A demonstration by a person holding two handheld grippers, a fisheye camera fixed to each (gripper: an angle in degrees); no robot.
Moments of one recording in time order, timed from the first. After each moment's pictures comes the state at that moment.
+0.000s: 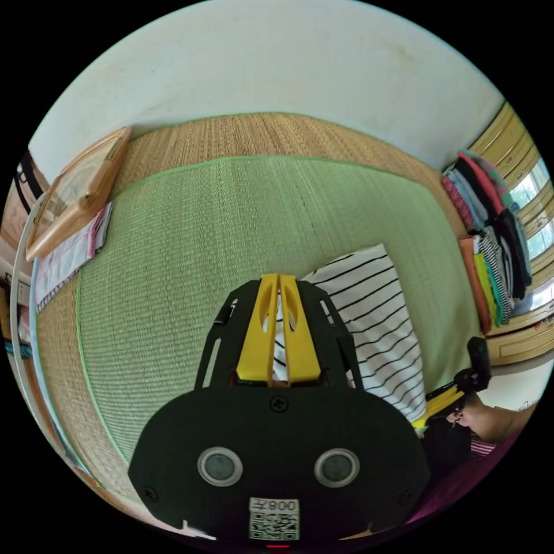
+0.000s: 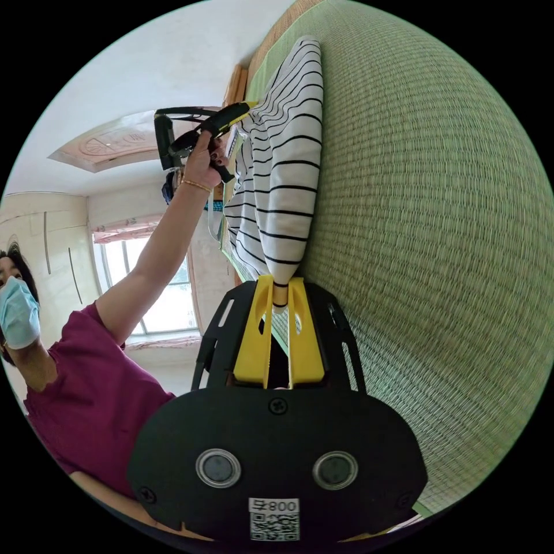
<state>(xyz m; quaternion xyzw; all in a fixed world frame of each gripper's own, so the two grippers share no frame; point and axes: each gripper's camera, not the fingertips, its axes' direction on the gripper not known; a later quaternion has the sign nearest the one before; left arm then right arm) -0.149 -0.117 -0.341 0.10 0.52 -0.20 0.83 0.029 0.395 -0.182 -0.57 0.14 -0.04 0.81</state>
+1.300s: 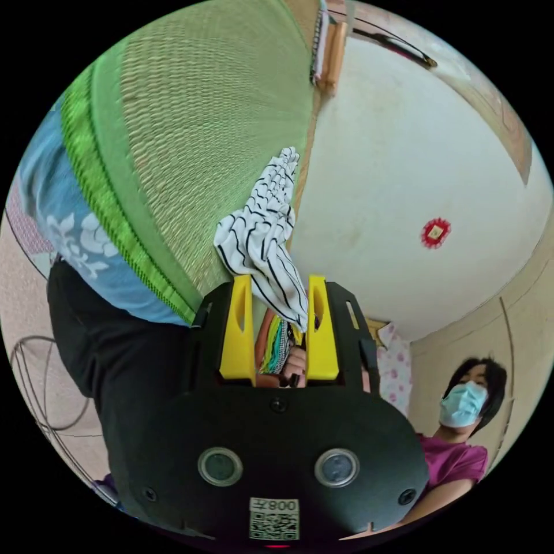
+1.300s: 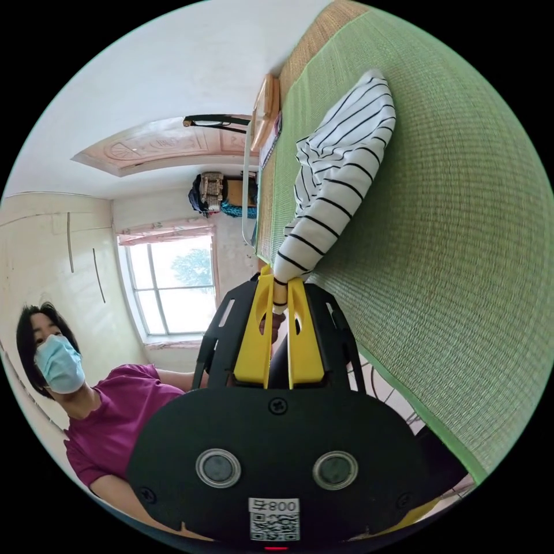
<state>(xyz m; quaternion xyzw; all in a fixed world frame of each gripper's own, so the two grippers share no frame) -0.261 0.392 -0.309 0.04 0.79 -0.56 0.24 -0.030 0.368 -0.206 -0.56 0.09 -0.01 0.82</state>
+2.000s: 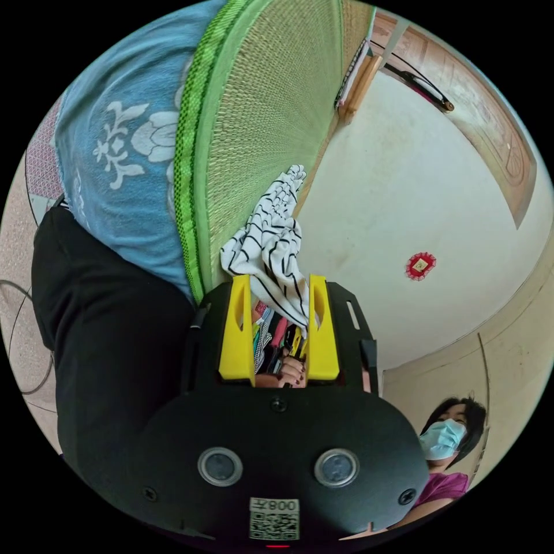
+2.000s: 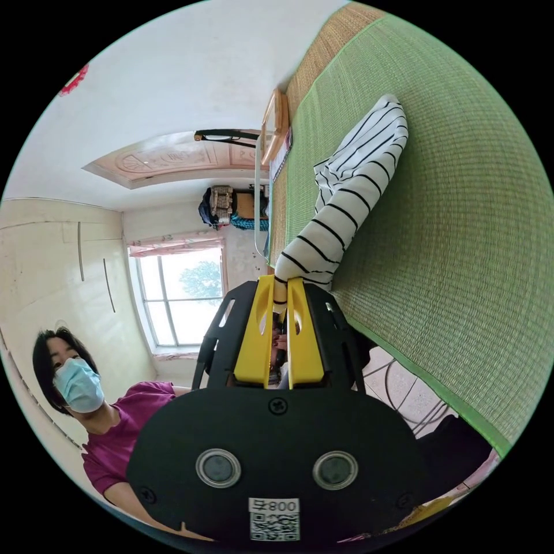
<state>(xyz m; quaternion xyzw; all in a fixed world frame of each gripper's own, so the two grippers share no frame) -0.303 0.452 -0.337 0.02 0.78 -0.60 0.17 0.014 0.339 -0.248 -0.53 0.07 0.01 0.84</state>
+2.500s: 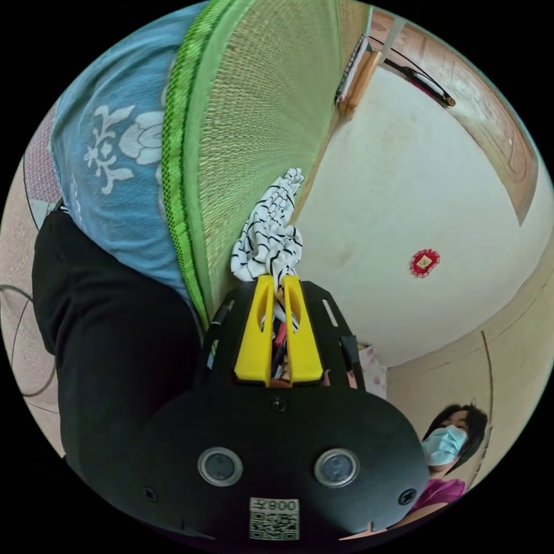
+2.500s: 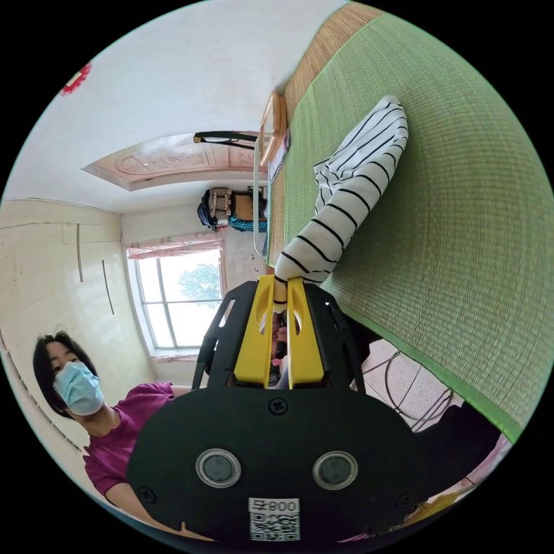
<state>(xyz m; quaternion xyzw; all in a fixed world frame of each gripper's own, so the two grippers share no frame) -0.276 0.425 -0.369 0.03 0.78 -0.59 0.19 0.090 0.330 -0.293 -0.53 0.08 0.00 0.84</state>
